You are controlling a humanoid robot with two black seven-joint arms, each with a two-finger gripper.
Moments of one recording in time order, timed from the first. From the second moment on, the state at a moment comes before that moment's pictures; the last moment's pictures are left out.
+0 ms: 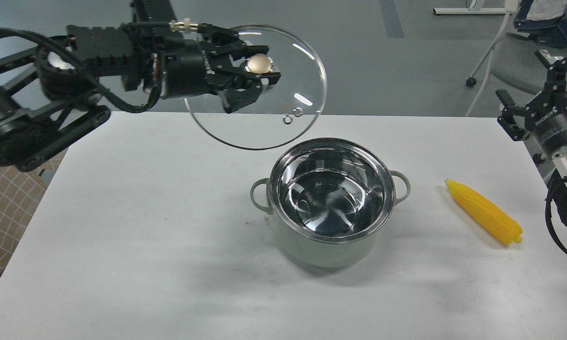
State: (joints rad) left arm -1.04 0.79 -0.51 -1.35 2.09 -0.11 -0.49; right arm 0.70 -0.57 0.71 0.68 -0.28 0.49 0.49
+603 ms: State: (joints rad) left arm -0.48 0.97 -0.54 -1.23 1.96 0.39 -0.49; right arm 0.69 -0.57 0.72 0.68 -0.28 0.49 0.49
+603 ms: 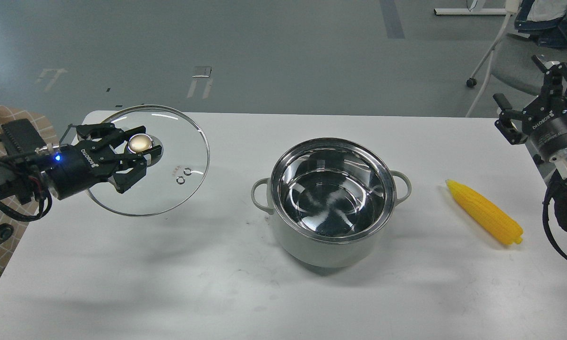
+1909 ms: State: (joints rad) left arm -0.35 0.68 -0.52 -0.89 1.95 0.49 -0.49; right arm 0.65 -0.57 0.72 0.68 -0.28 0.49 0.49
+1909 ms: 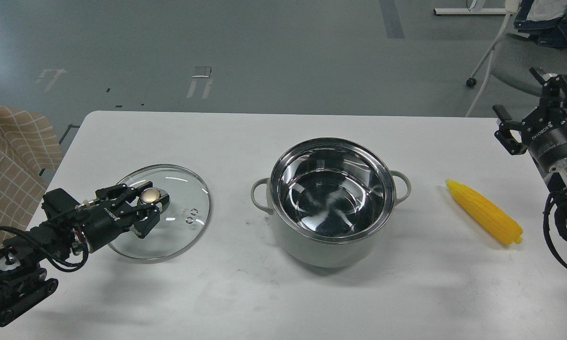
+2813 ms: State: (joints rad) left arm -0.60 0.85 -0.56 -1.15 1.30 0.28 -0.49; right arm 0.69 -0.67 0.72 0.69 -0.43 0.49 0.49
